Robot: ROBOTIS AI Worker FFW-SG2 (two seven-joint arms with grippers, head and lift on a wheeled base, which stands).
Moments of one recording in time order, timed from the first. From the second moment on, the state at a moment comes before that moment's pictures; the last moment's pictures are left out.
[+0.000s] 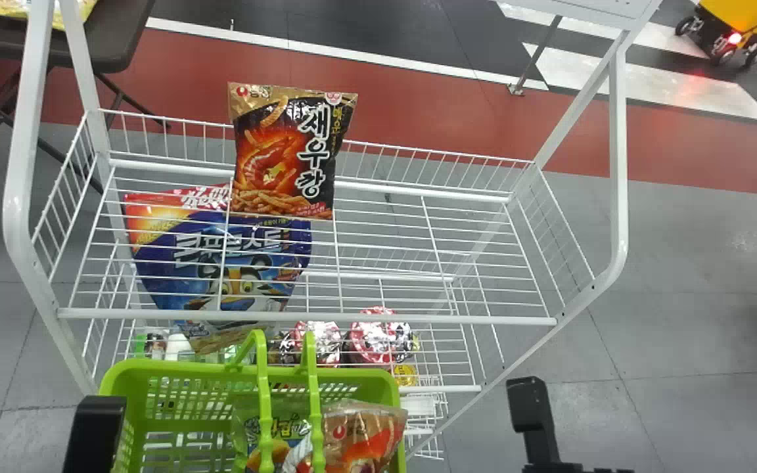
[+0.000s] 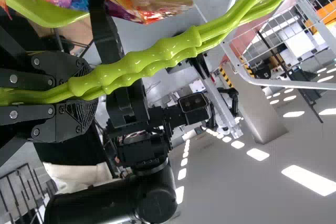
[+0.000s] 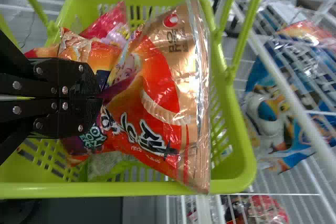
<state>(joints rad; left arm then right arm) 0.55 0.12 -0.18 -2.25 0.35 1.14 -1.03 0.61 -0.12 -0.32 -2.38 -0.56 1.55 0.48</state>
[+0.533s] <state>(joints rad) 0.55 0.11 -0.19 -2.25 0.34 1.12 -1.02 0.71 -0.11 -0.31 -2.41 -0.51 1.11 0.57</state>
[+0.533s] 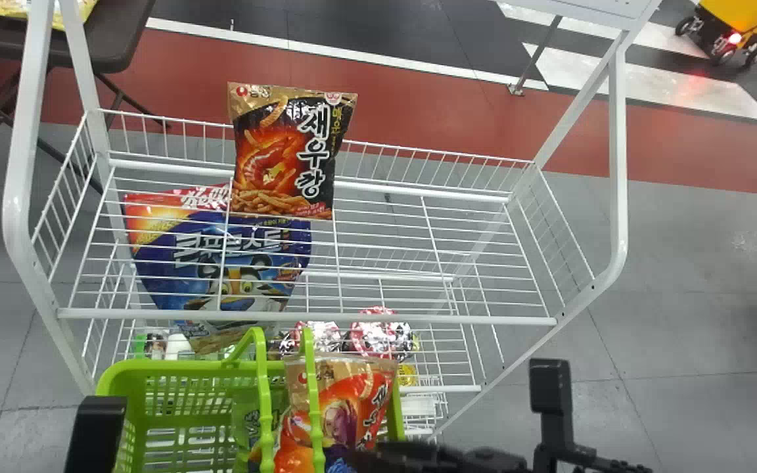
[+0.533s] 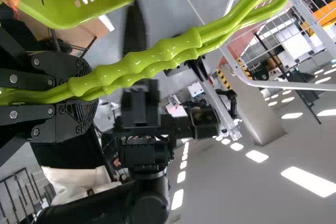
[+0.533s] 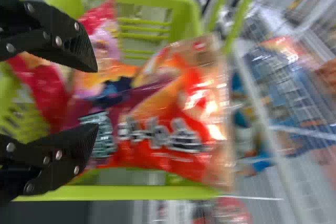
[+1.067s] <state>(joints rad) 0.54 0.11 -0.18 -2.24 0.35 1.11 -1.03 0.85 -0.12 -0.08 -2.37 -0.31 0.04 0.25</state>
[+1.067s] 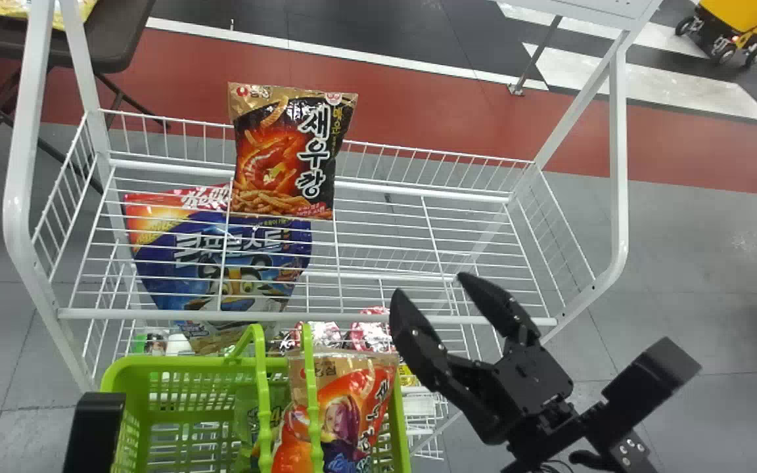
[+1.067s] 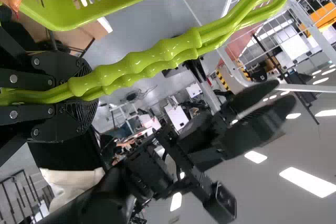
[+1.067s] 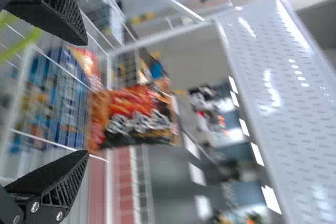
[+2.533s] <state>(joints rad) 0.54 0.12 -0.10 -2.20 0.41 1.12 -1.09 0.86 -0.08 0.07 -2.35 -0.16 -0.12 0.07</state>
